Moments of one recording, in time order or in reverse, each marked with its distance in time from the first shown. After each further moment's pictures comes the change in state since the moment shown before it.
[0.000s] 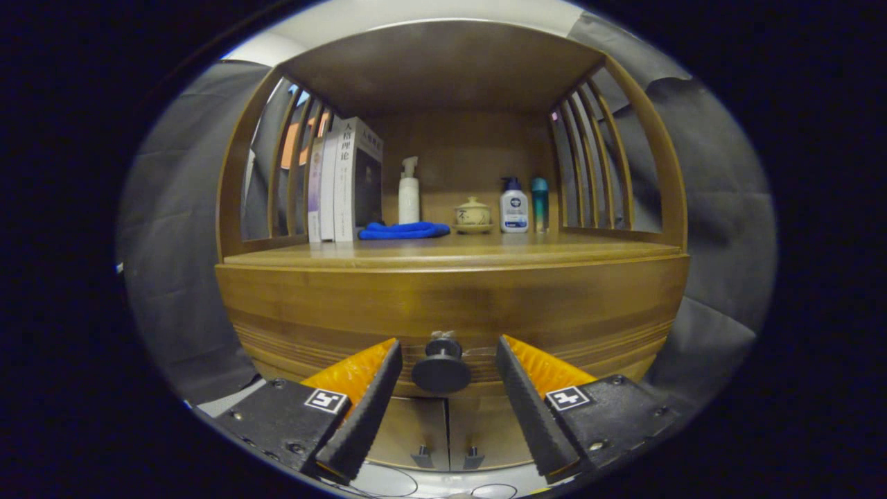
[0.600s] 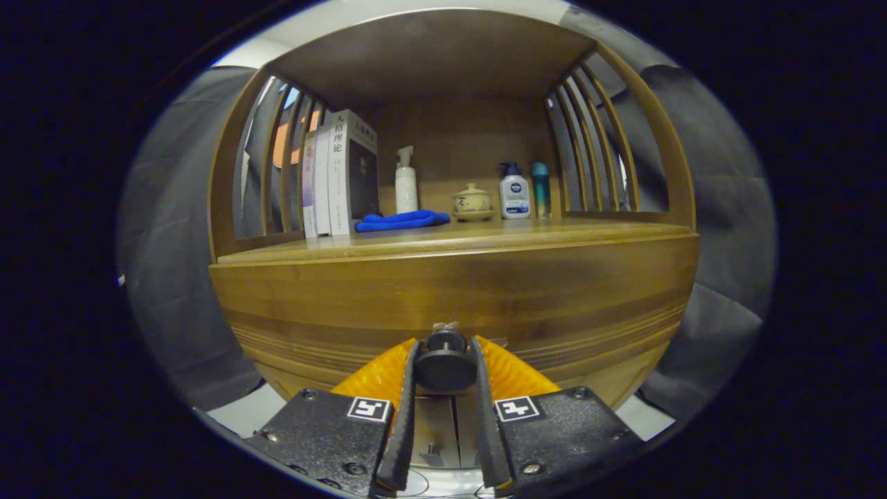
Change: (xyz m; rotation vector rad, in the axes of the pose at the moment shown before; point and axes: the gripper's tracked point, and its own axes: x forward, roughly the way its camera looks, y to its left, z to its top) arm 0.015 0.005 -0.008 0.058 0.040 0.029
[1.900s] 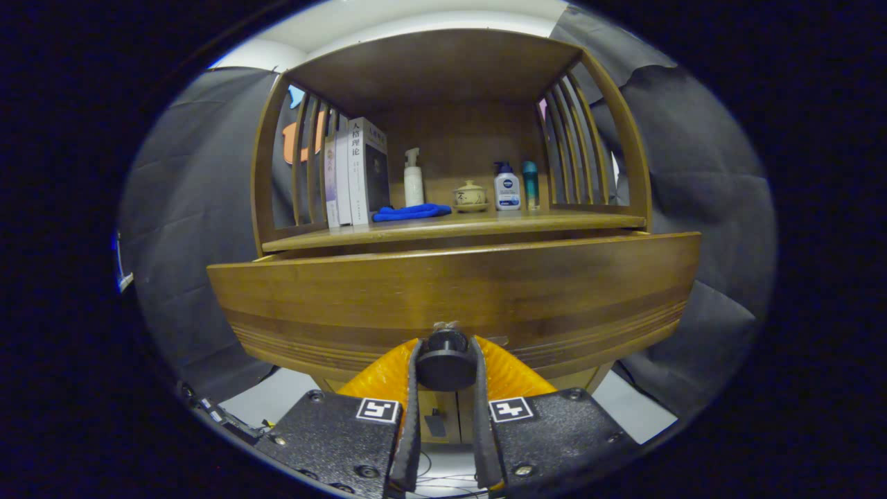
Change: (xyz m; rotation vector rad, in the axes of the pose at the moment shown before) arm -0.087 0.000 -0.021 0.008 0.042 0.011
